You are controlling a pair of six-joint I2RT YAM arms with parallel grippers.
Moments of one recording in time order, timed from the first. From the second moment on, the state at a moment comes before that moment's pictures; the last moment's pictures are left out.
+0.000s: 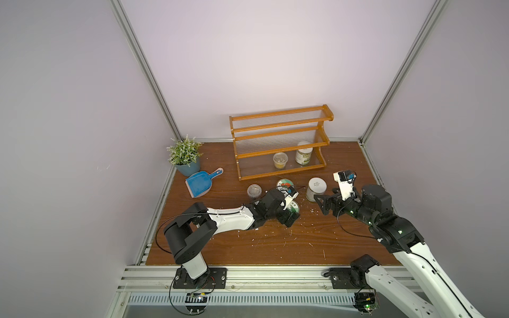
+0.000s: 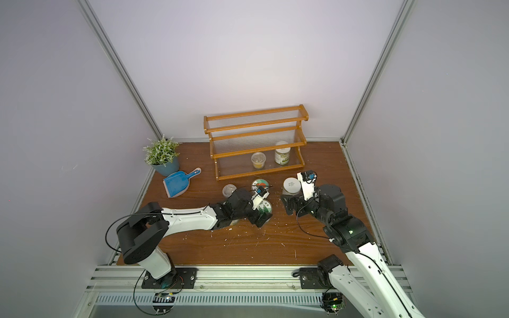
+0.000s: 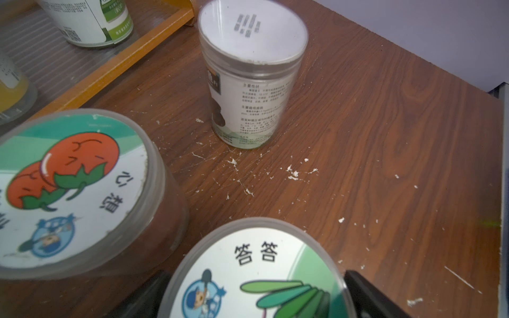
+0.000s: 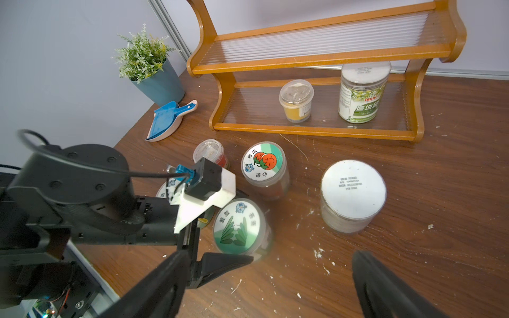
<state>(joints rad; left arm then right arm) -0.93 1.65 0.86 0.18 0.10 -0.08 0.44 0.71 0.85 -0.62 -0.14 0.19</state>
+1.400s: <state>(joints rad) -0.64 1.21 0.79 -0.14 0.14 -0.14 0.46 2.00 1.28 0.24 -0.11 0.13</state>
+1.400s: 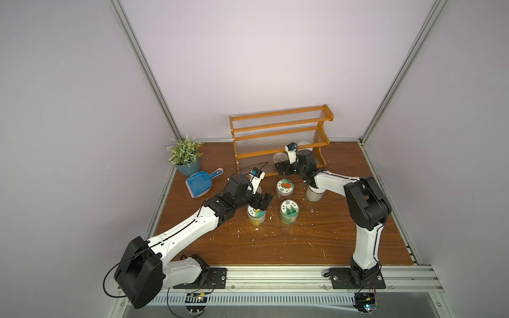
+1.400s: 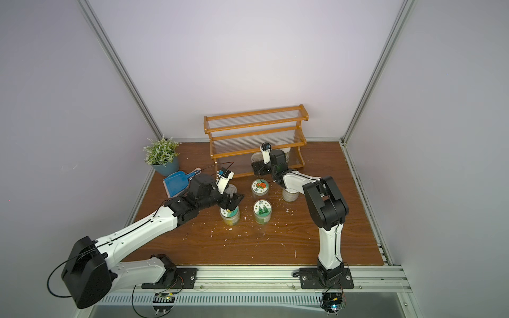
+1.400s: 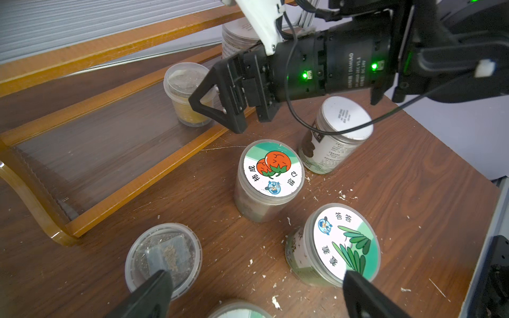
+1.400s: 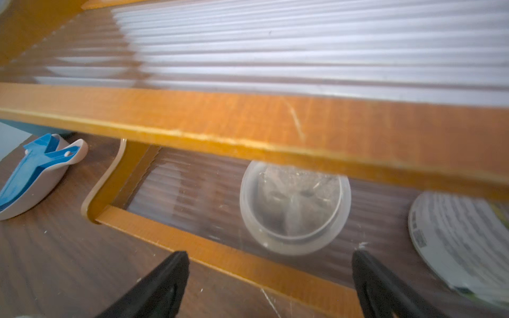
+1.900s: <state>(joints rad) -0.64 1.22 0.79 -0.14 0.14 -0.14 0.46 2.16 1.47 0.21 -0.07 0.07</state>
